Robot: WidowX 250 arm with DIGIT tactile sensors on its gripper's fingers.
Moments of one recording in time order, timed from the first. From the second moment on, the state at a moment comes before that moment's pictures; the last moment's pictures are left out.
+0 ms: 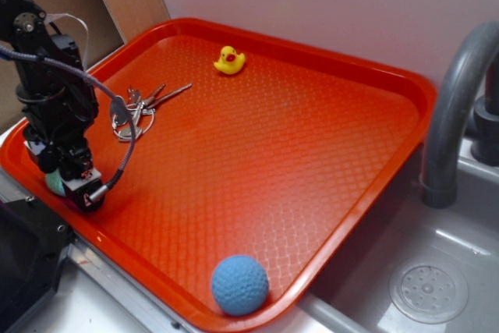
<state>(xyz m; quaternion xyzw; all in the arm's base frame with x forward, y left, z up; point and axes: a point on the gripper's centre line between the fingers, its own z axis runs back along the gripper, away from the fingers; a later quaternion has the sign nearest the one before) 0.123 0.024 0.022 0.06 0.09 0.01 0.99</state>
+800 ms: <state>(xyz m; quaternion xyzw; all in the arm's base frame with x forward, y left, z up) 0.187 0.015 0.176 0.00 -0.03 0.06 1.00</state>
